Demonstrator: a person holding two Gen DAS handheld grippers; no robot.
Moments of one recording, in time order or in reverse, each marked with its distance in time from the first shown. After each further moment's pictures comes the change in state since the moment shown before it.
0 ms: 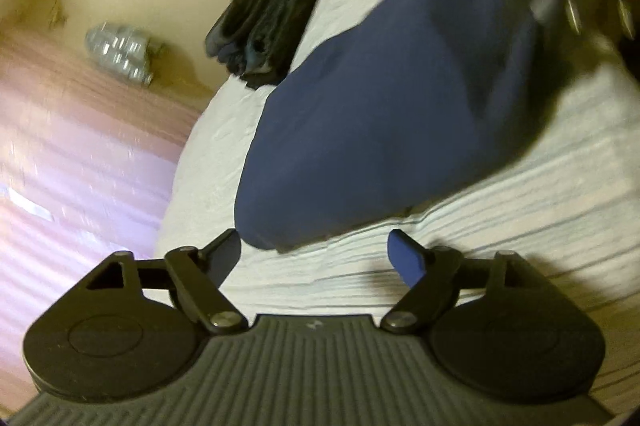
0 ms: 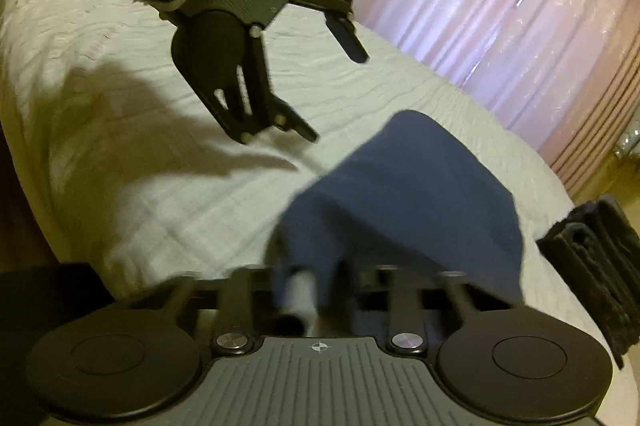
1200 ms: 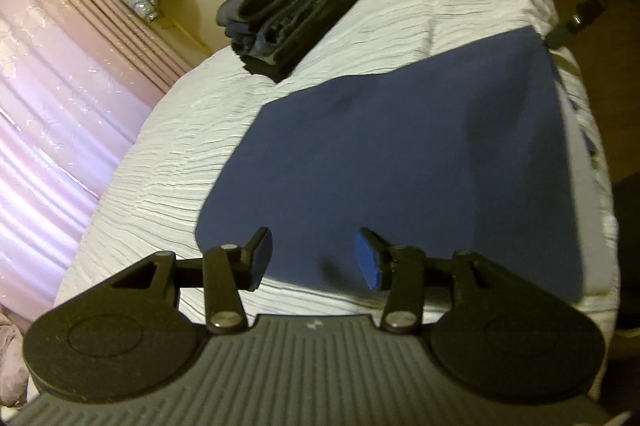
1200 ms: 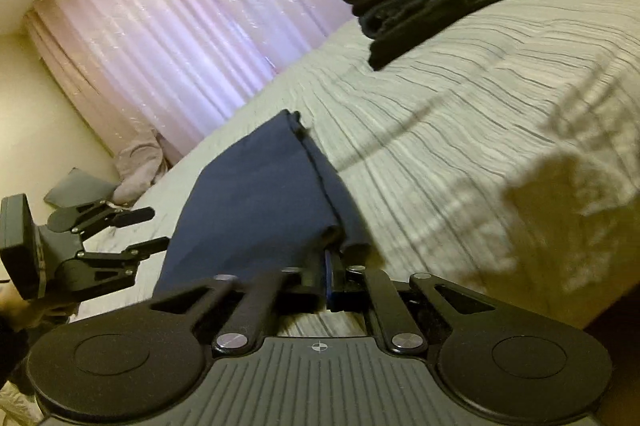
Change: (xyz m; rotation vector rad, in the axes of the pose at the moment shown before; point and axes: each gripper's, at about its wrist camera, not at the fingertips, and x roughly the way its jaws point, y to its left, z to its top) left arm 0.003 0.038 0.050 -0.413 0.052 -0.152; right arm -0.090 -0.144 -0.162 1.253 -0.199 0.032
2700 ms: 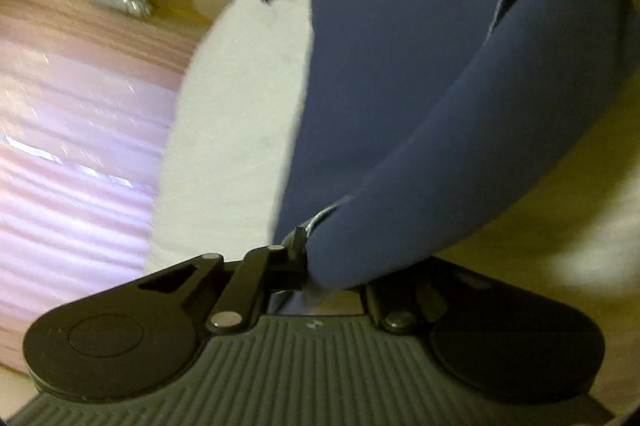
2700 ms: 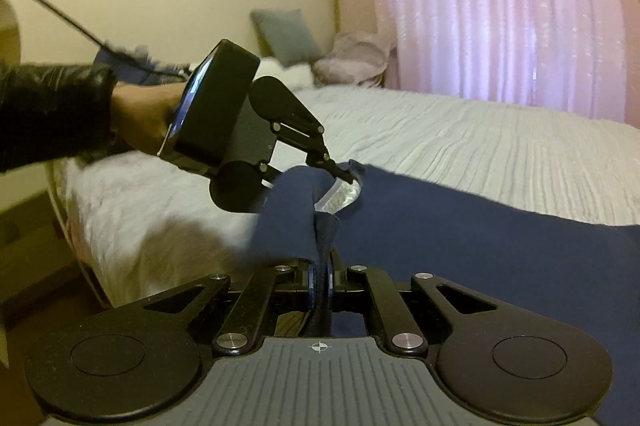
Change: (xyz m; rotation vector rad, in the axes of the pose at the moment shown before) left arm -0.038 0.070 -0.095 0.325 0.147 0.181; right arm 0.103 0.232 -0.057 -0.785 0.121 0.423
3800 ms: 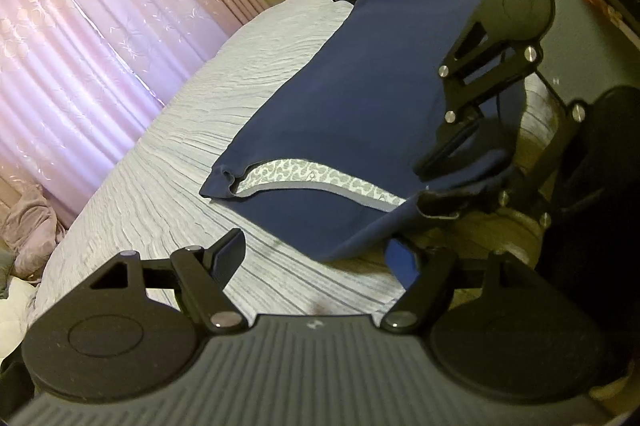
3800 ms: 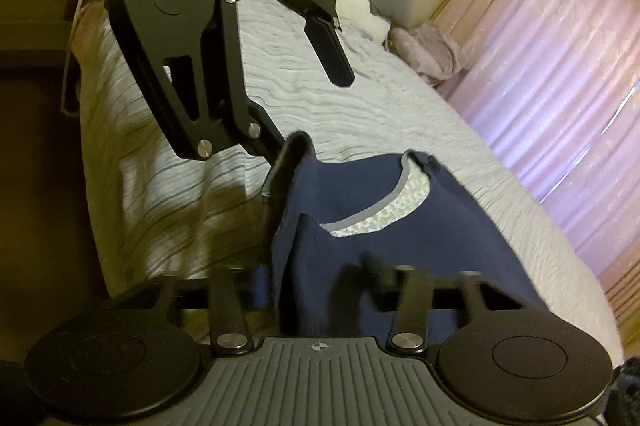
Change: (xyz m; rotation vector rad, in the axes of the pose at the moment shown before) left arm -0.119 -0.079 -0.083 -0.540 0.015 -0.025; right arm 0.096 0.109 -0.067 -0.660 0.228 -0.078
